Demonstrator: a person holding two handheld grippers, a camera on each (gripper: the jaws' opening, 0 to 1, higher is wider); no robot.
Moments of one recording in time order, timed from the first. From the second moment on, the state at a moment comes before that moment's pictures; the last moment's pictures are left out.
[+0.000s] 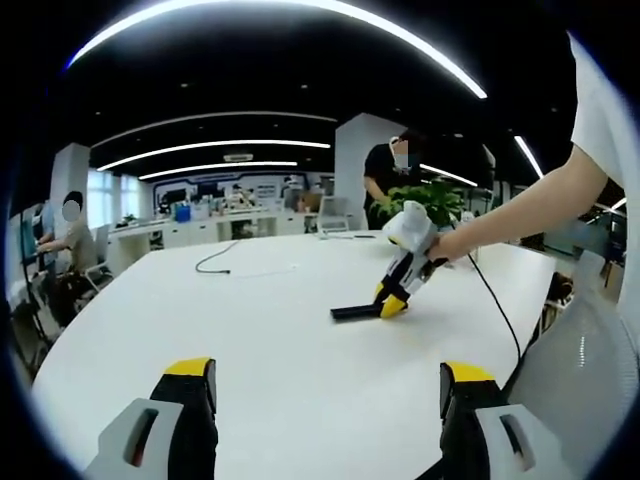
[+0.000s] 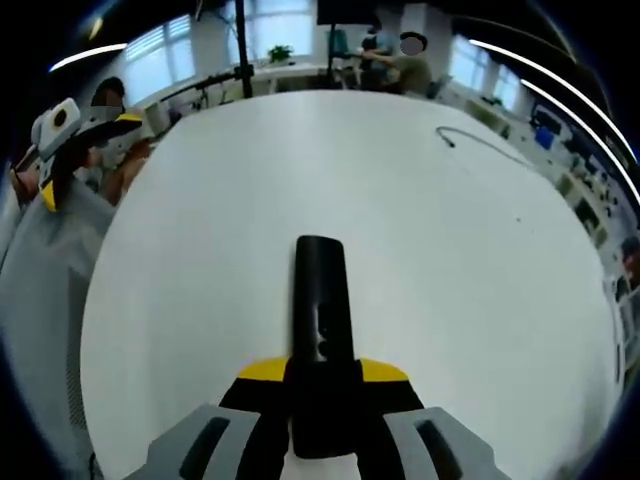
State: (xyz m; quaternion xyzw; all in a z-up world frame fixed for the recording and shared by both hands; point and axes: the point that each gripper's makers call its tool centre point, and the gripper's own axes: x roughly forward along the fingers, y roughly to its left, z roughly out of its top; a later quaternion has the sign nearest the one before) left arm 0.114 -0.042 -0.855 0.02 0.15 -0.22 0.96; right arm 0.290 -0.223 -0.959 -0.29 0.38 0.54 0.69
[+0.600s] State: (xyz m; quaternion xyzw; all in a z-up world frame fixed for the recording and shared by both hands) left arm 0.115 -0.039 -0.855 0.02 0.15 -0.22 0.96; right arm 0.312 -0.229 -0.920 -0.07 0.30 0.43 0.85
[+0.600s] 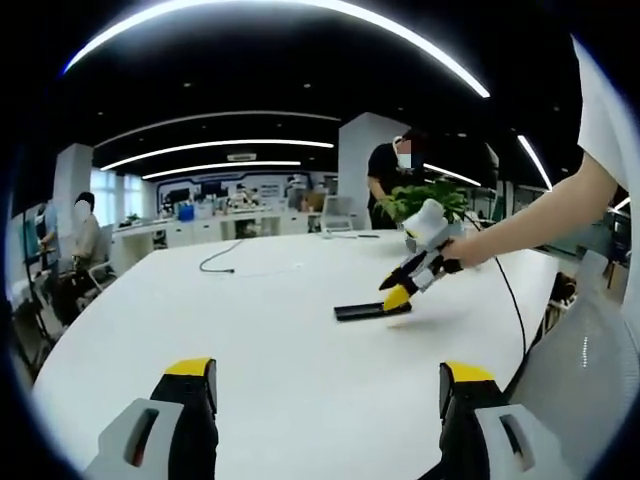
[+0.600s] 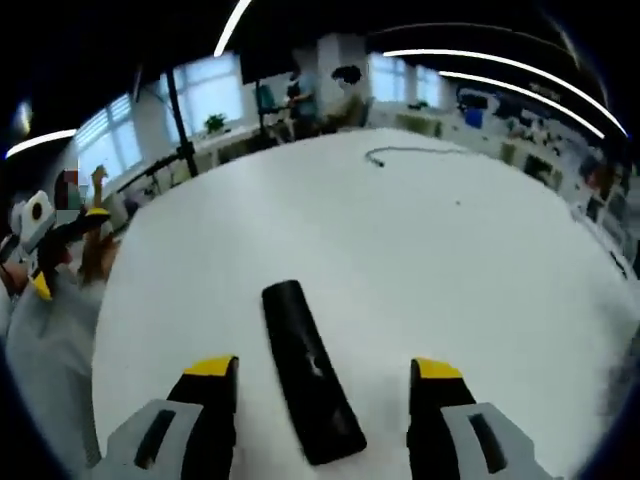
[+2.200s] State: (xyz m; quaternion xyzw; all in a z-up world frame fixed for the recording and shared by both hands) left arm 0.115 -0.035 -0.855 0.02 0.15 -0.21 0.96; right arm 0.154 -0.306 -0.827 -0.06 0.18 0.27 0.95
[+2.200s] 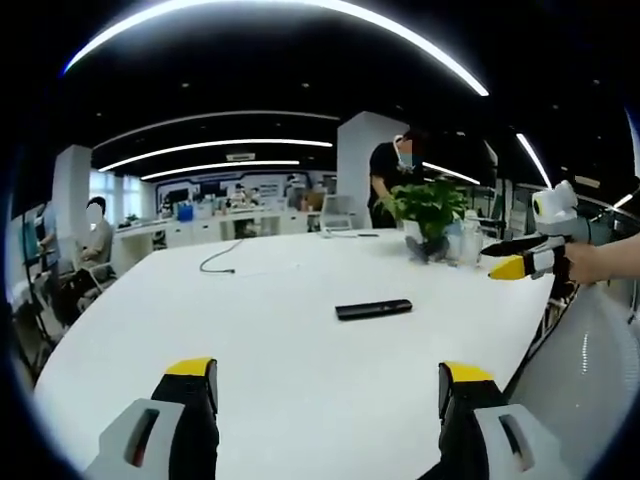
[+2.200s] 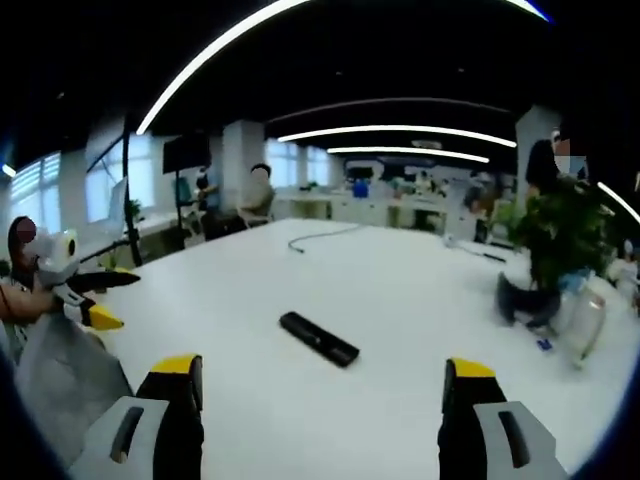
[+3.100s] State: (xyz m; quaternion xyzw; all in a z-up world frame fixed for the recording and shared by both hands) left arm 0.116 -0.033 -0.853 0.04 0.14 -0.21 0.97; right arm 0.135 -0.335 -0.850 -0.12 0.18 0.24 0.95
